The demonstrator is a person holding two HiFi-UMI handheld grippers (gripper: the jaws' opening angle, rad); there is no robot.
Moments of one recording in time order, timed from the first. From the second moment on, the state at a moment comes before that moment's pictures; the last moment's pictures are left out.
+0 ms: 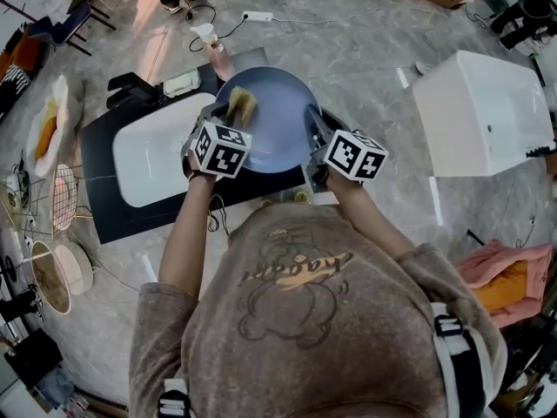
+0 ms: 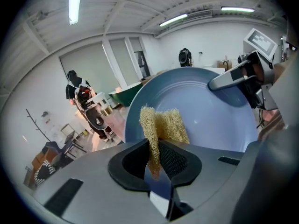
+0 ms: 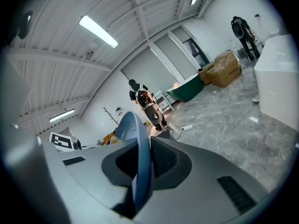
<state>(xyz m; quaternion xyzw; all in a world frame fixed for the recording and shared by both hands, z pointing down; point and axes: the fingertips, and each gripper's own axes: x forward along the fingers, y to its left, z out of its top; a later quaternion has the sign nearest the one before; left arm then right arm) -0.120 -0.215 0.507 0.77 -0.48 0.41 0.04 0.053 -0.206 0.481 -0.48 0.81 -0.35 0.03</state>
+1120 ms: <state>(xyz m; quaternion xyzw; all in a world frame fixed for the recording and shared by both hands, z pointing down) -0.048 -0.149 0.540 0.82 -0.42 0.38 0.10 0.065 -0.219 0.476 -0.50 0.77 -0.38 0.07</state>
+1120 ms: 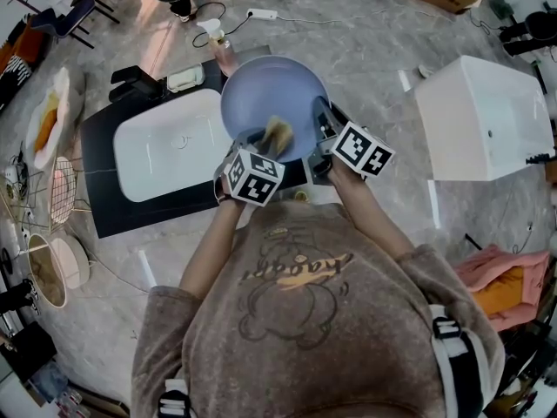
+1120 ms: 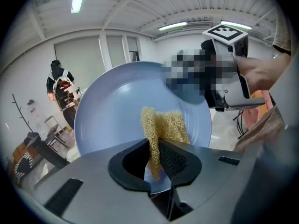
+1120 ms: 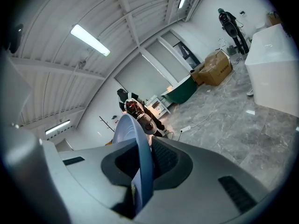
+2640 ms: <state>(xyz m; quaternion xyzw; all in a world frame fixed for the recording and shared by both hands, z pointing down) -0.060 -0.215 0.472 0.82 -0.47 0.34 0.05 0.012 -0.183 0.480 -0.42 0.84 -0.34 -0.01</state>
